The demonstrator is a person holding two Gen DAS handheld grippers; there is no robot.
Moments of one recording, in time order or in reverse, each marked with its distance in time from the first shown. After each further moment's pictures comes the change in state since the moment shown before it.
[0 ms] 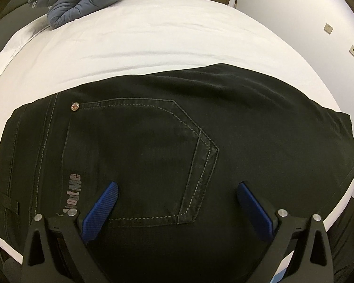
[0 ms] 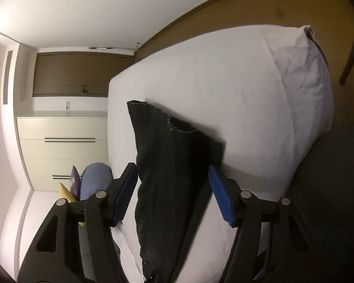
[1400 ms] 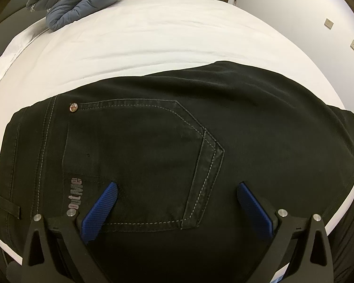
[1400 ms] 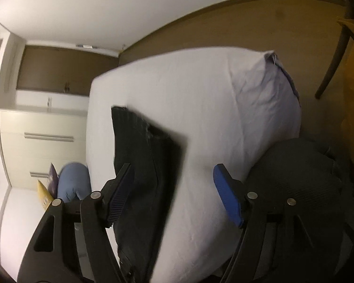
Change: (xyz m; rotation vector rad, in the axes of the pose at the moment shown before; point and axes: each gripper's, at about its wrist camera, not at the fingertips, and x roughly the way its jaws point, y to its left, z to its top) left arm 0.014 -0.013 -0.015 0.021 0.006 0.022; right arm -0.050 -0.006 0.011 -0.041 -0.043 -0.121
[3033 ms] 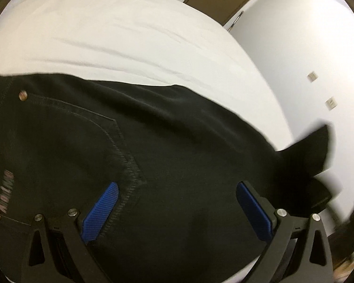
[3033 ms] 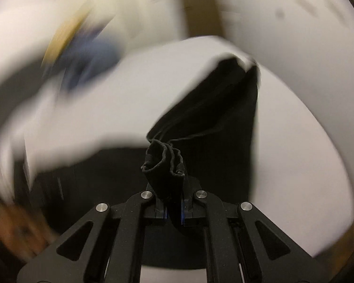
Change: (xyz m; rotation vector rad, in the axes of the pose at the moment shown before) left arm -0.015 0.025 0.020 -0.271 -0.029 -0.392; right arm 0.100 0.202 -0.287 -1.473 0.136 -0.163
